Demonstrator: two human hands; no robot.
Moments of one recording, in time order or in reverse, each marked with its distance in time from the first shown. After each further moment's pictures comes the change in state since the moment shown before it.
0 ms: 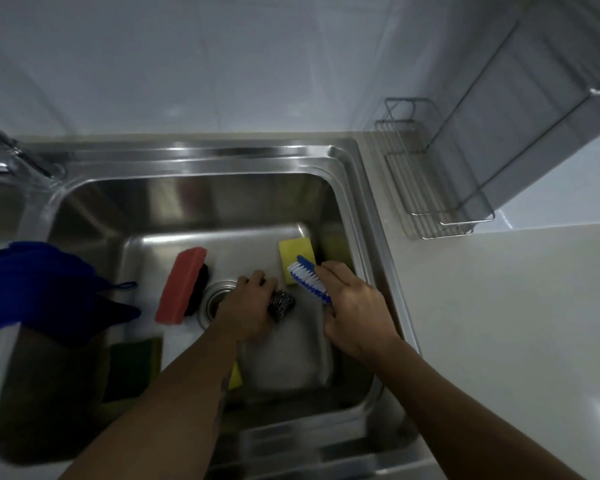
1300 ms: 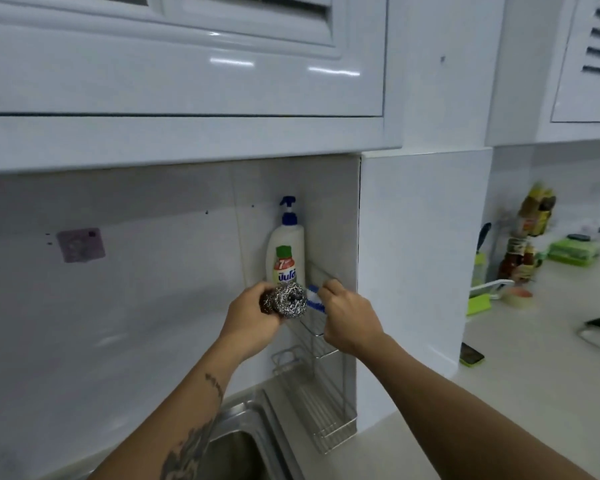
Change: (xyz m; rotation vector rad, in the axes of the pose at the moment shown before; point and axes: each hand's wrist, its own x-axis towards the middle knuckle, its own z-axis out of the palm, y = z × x) left_hand -0.029 0.257 -0.378 -0.667 0.562 0.382; right_hand 0.031 0.030 -0.345 -0.371 0.500 0.212
